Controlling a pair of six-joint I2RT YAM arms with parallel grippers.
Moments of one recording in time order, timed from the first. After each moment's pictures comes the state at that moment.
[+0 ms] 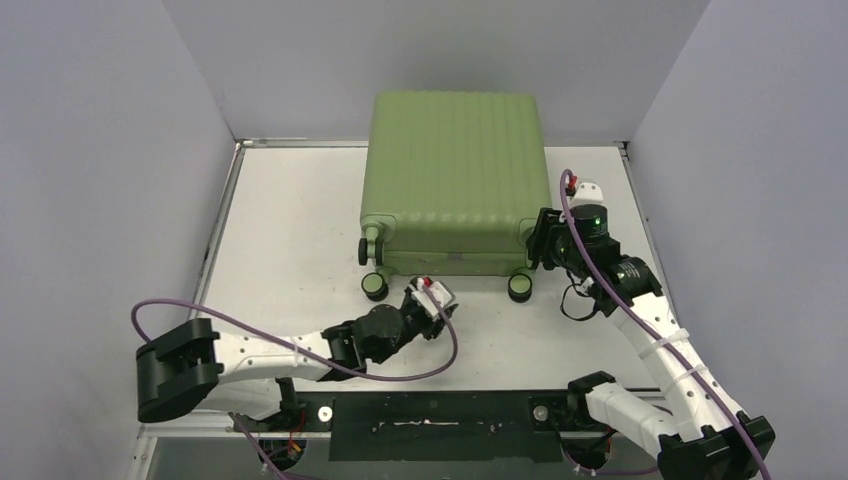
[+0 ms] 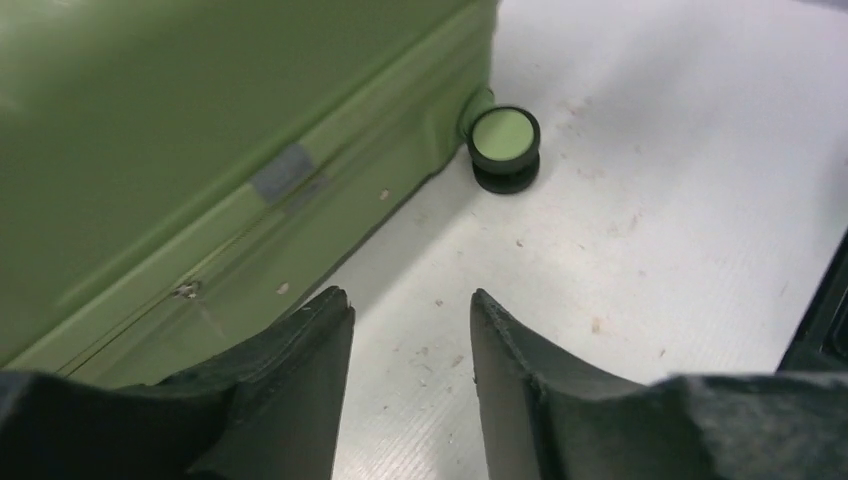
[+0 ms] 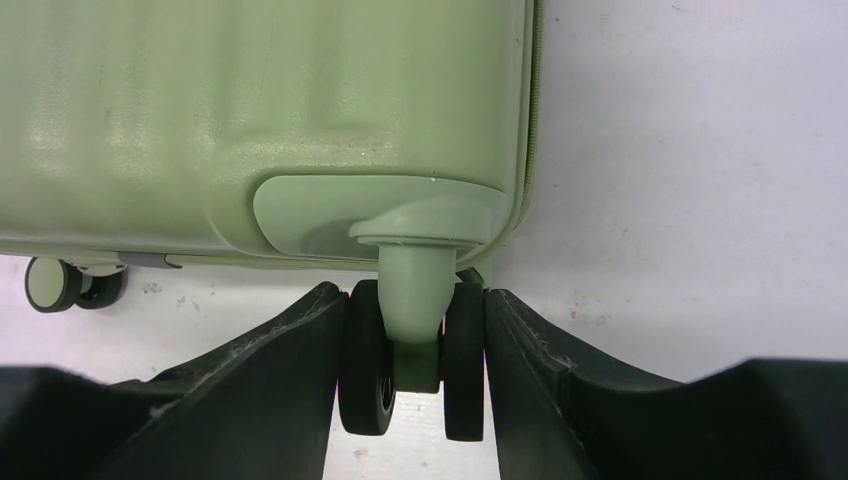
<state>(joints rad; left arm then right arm) -1.25 1.29 0.51 0.63 -0.38 0.06 0.33 0.96 0.97 -0.63 0.11 0.32</state>
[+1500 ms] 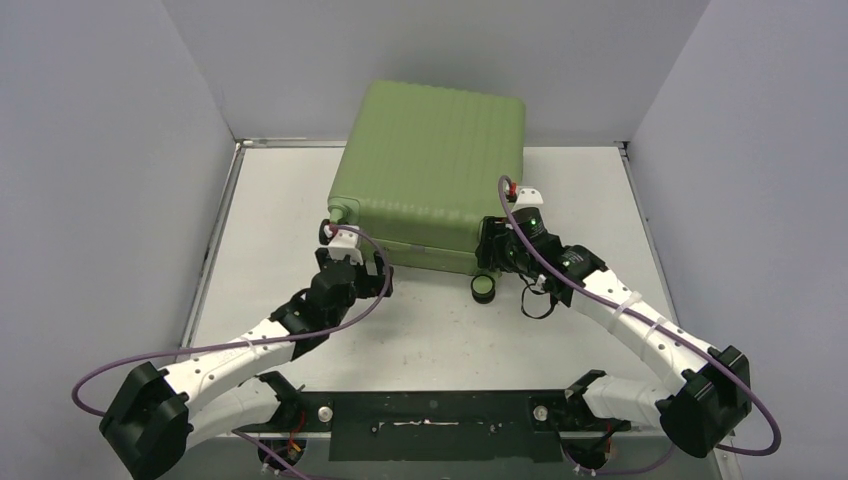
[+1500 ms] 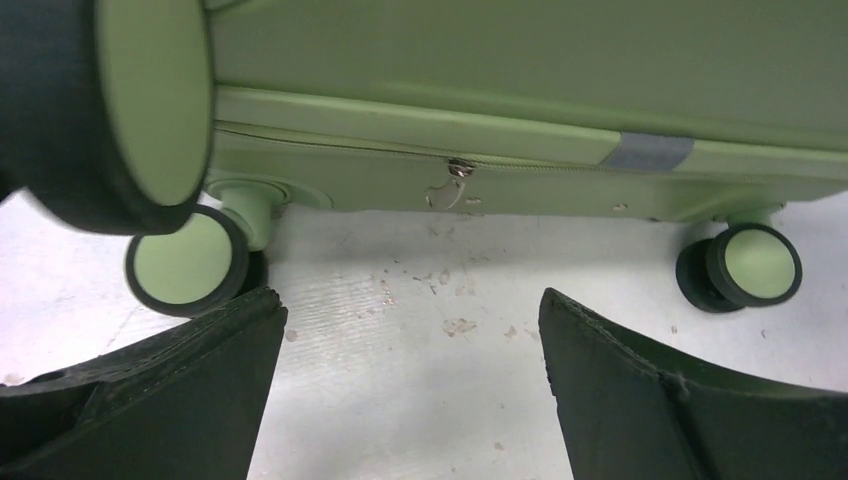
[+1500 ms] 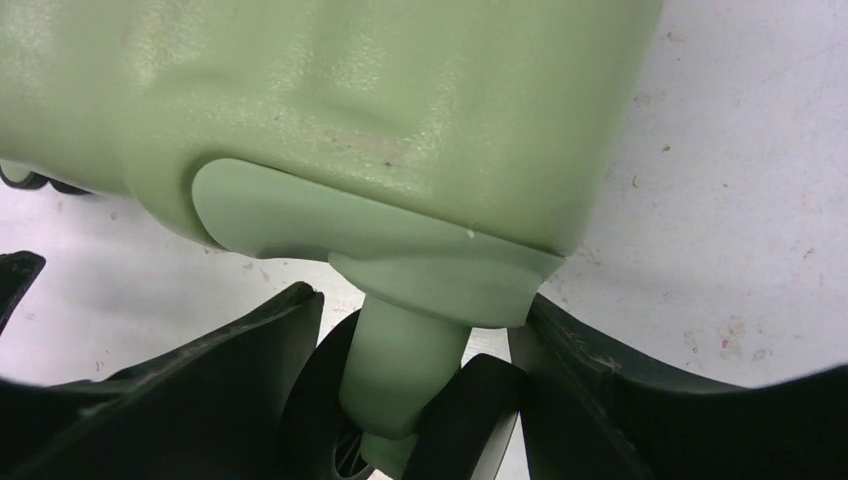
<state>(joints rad) -0.75 0.99 0.47 0.12 -0.44 -0.44 0.60 1.16 0.96 -0.50 0.22 0.46</state>
